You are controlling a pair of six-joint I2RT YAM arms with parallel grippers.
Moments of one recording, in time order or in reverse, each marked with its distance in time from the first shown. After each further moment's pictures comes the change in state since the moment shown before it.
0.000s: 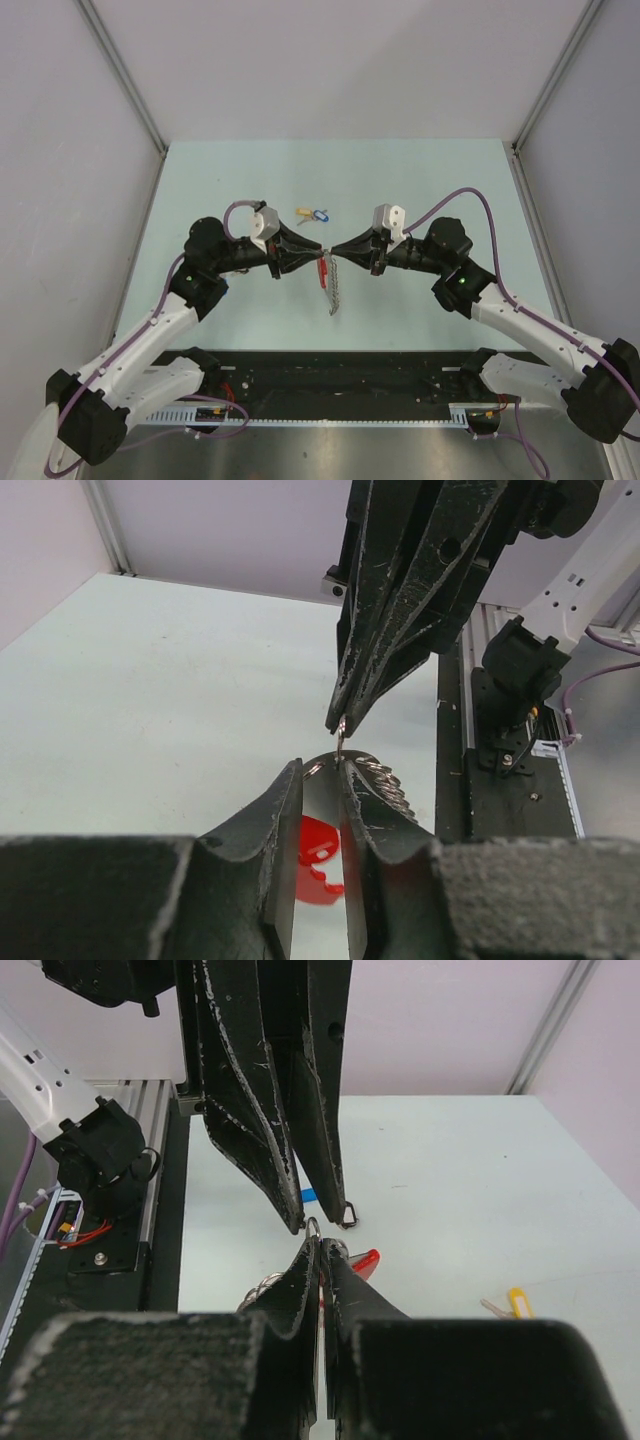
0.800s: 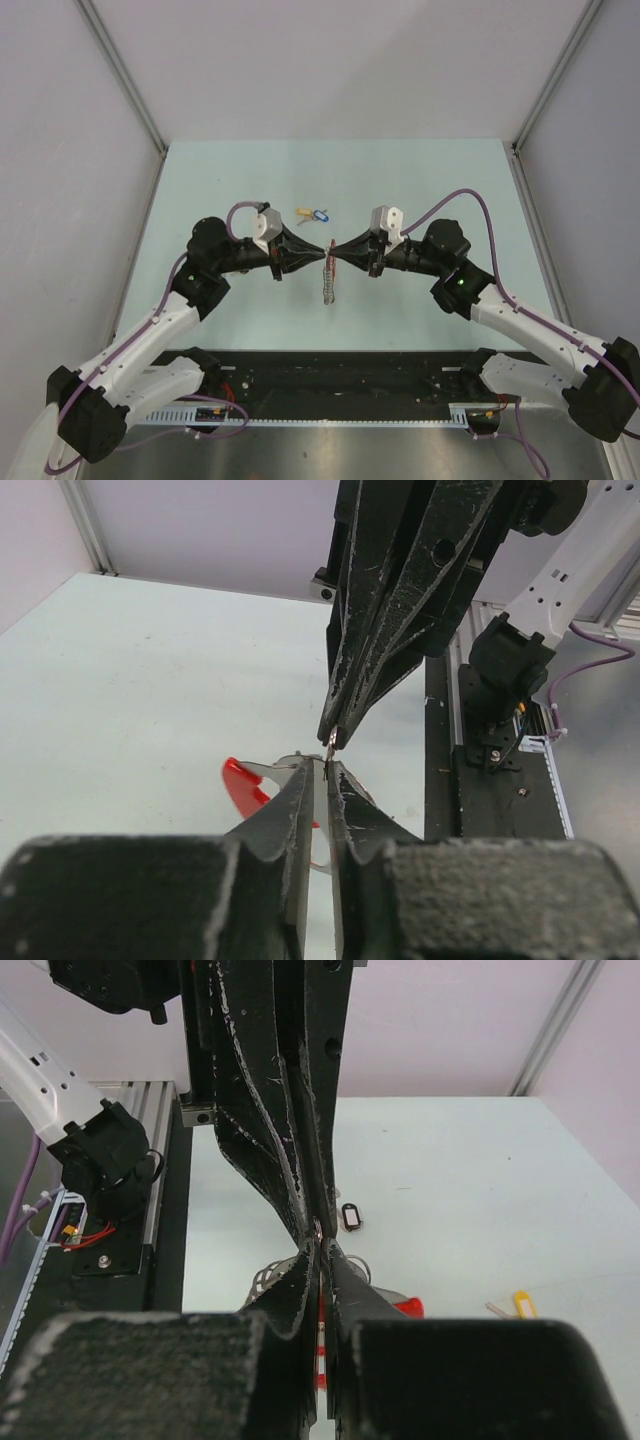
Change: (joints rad) left arm -0.013 0.011 0.000 0.005 0.020 -0.003; right arm 0.024 0.000 0.000 -0.002 0.023 0.000
